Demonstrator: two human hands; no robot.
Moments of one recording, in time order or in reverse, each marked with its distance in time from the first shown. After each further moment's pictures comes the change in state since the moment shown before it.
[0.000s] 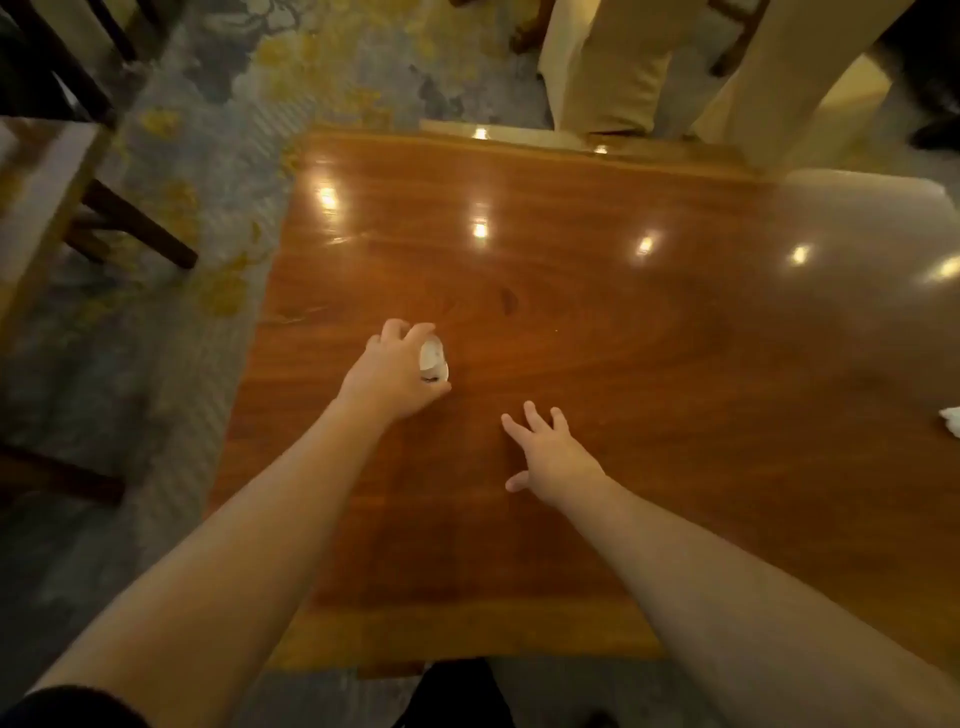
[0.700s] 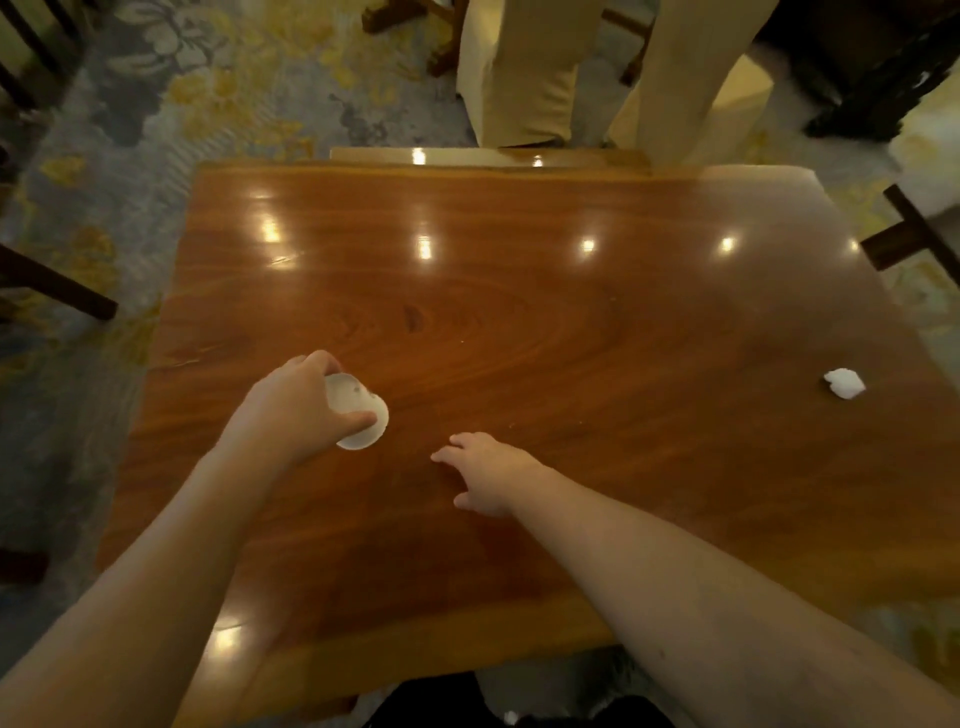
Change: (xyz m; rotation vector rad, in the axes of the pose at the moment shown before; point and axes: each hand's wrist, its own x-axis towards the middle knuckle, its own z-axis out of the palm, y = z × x) left_hand -0.033 0.051 -0.022 0.063 0.022 -0.040; right_hand -0.023 0.046 -0.022 -0.031 -0.075 -0.230
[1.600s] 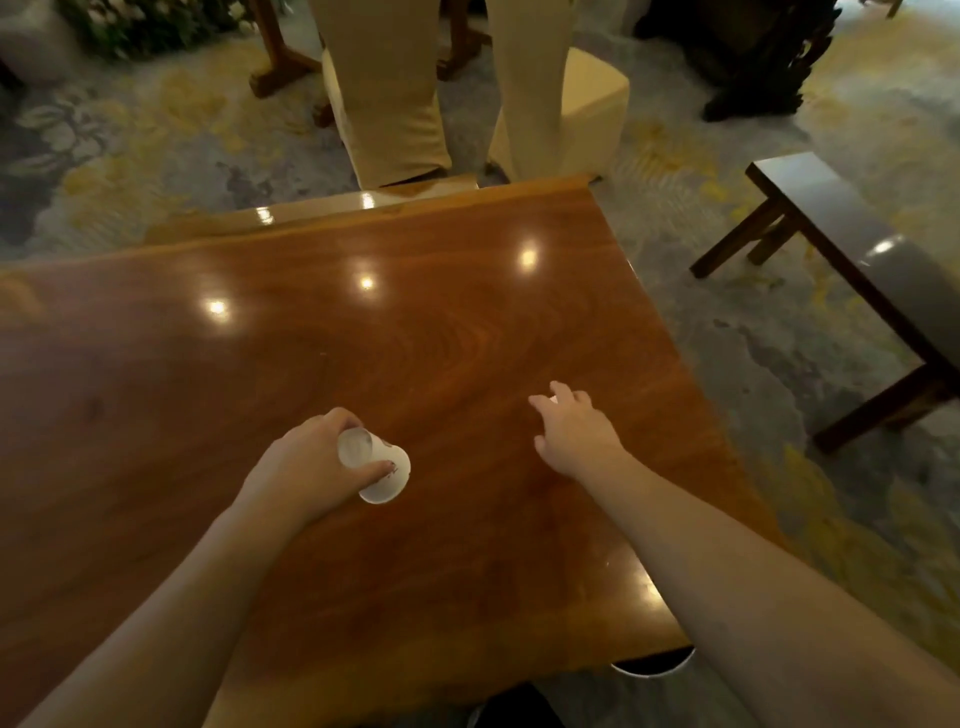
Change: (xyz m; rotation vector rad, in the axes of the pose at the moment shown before) left_hand -0.015 0.464 0.179 0.081 -0.069 0.108; right_hand -0.194 0.549 -0.029 0.087 0.445 0.335
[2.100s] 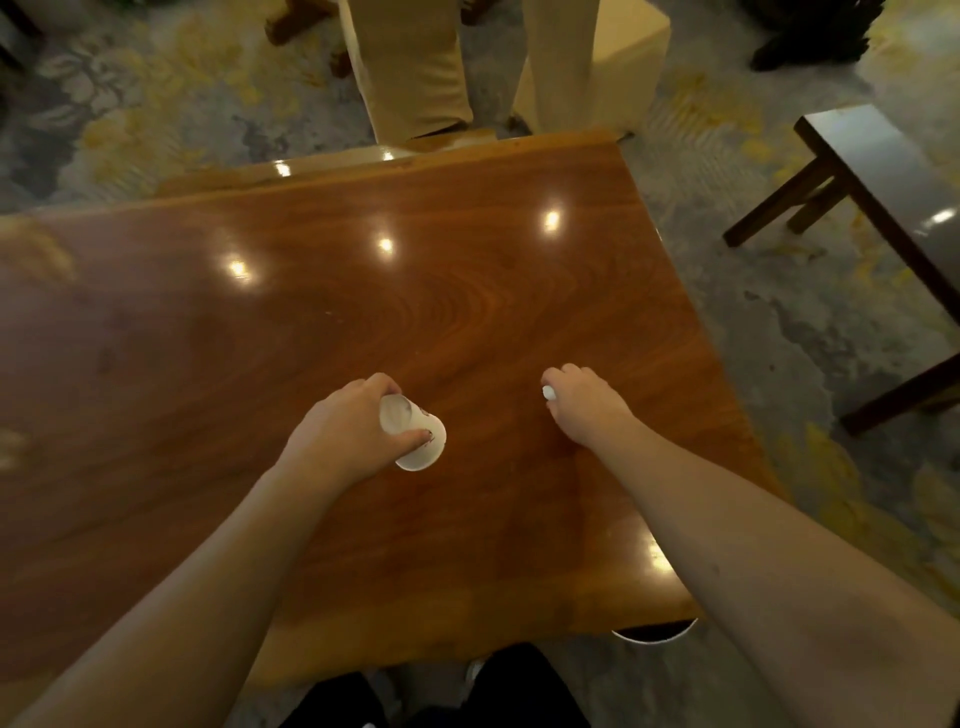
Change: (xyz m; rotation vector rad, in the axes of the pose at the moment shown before) left_hand -0.002 0.037 0.024 0.010 0.020 0.037; right_hand 0.019 0.017 0.020 0.067 0.034 -0.080
